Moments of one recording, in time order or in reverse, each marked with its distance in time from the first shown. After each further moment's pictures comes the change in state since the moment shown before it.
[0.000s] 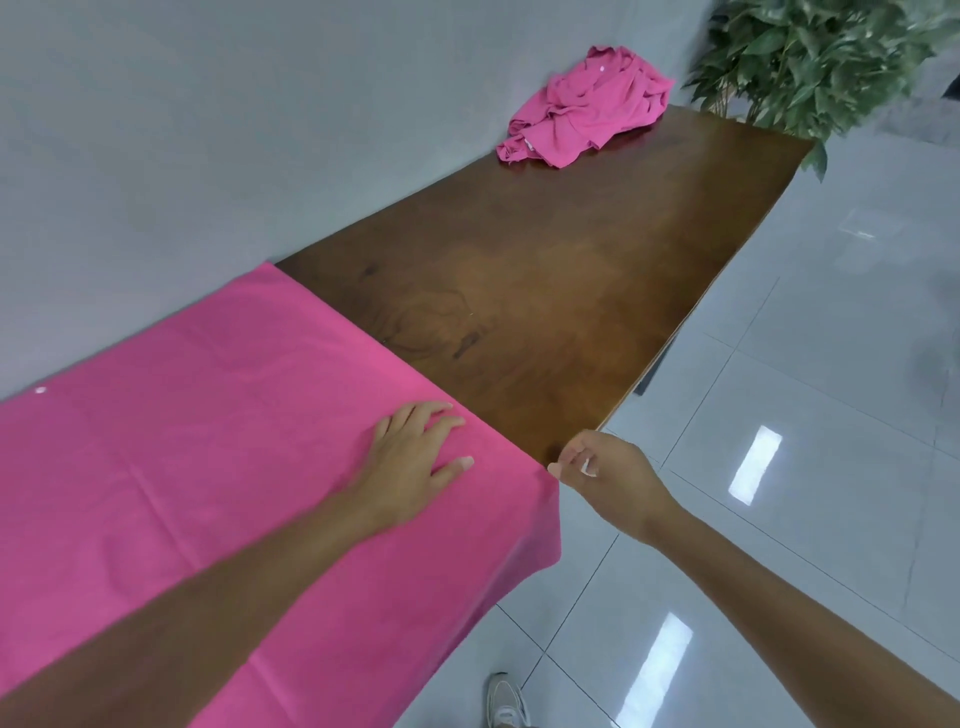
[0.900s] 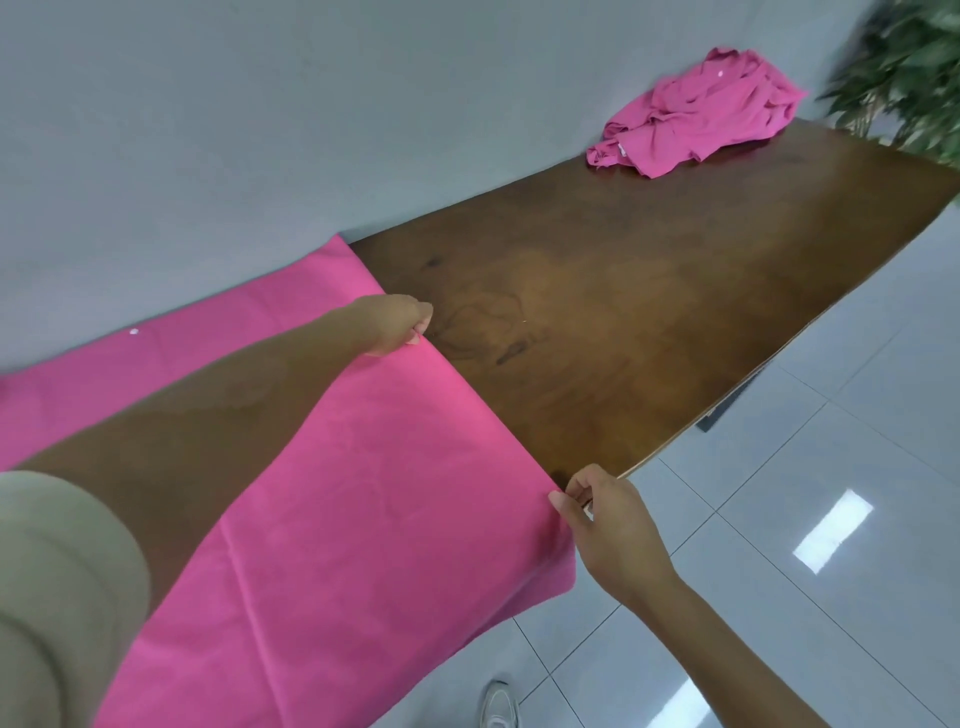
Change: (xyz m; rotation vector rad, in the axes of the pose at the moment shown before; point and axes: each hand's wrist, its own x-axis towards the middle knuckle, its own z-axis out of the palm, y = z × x) left_hand 0.115 -0.121 -0.091 0.189 -0.236 -0.181; right_hand 0.004 -0.008 0.021 0.020 -0.022 -0.092
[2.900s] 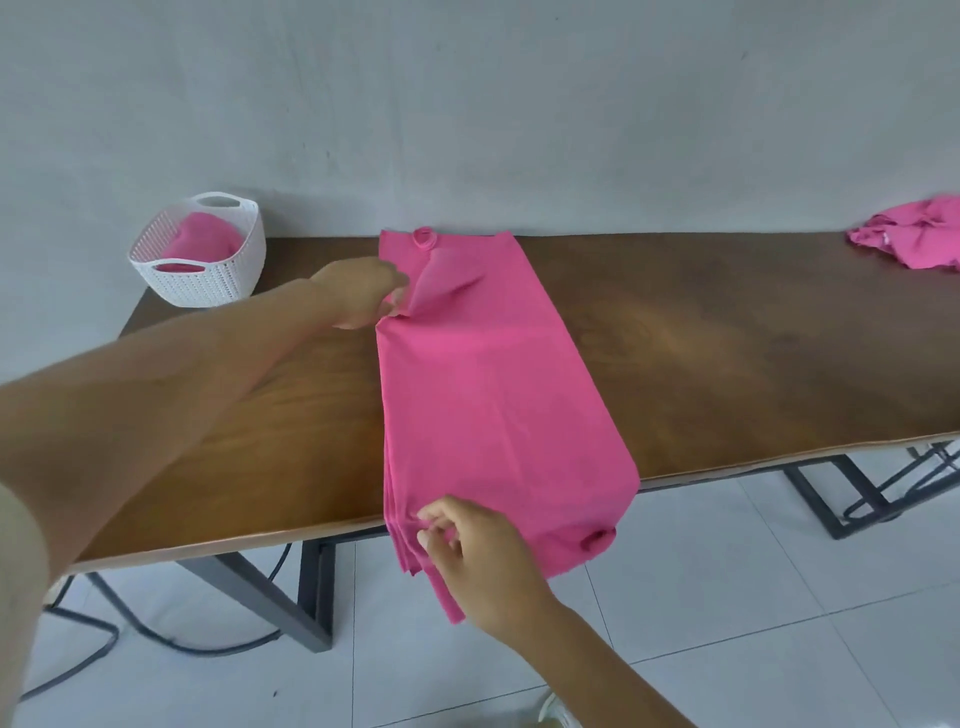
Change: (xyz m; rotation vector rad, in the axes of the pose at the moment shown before) left_hand -0.576 -0.176 0.076 0.077 0.242 -0.347; right_hand -0.360 -0.258 0.269 -0.043 -0.488 -0.641
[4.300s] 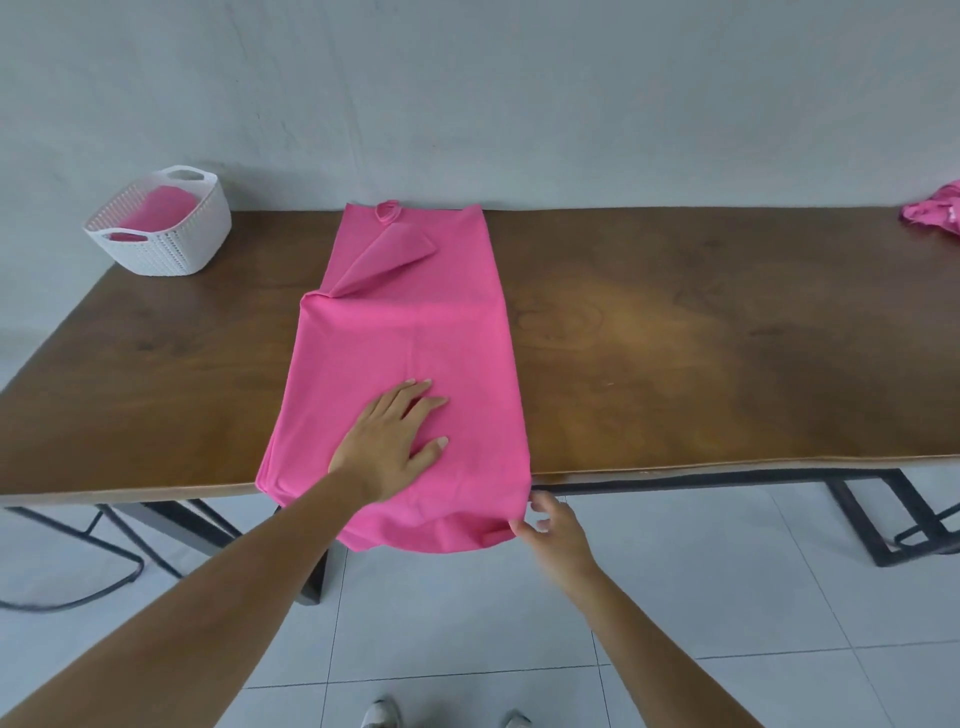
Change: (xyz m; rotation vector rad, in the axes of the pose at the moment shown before) left_hand -0.023 0.258 0.137 -0.239 0.122 -0.276; right_hand -0.005 0.264 -0.088 0.347 -0.005 0.442
